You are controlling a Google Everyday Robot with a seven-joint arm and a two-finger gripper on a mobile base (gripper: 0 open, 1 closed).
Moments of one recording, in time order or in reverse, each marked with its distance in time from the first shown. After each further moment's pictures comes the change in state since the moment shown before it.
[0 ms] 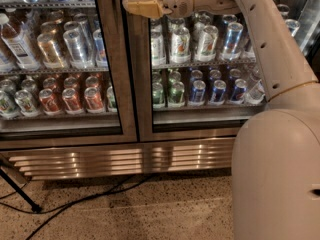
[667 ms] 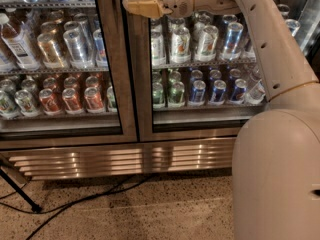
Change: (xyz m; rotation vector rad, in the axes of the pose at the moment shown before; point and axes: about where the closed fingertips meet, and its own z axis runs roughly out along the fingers) arm 0.000 0.000 0.000 0.003 -0.001 0.001
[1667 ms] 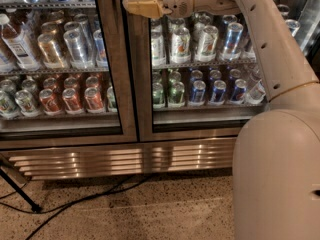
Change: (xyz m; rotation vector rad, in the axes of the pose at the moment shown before) arm 0.000 -0.001 0.000 0.004 -0.001 0.002
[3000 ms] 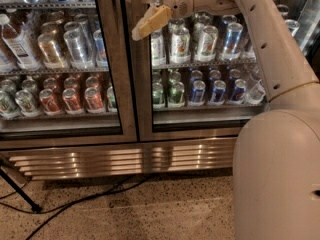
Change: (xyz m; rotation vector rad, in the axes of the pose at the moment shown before) arm 0.000 0.000 0.000 0.000 0.000 0.000
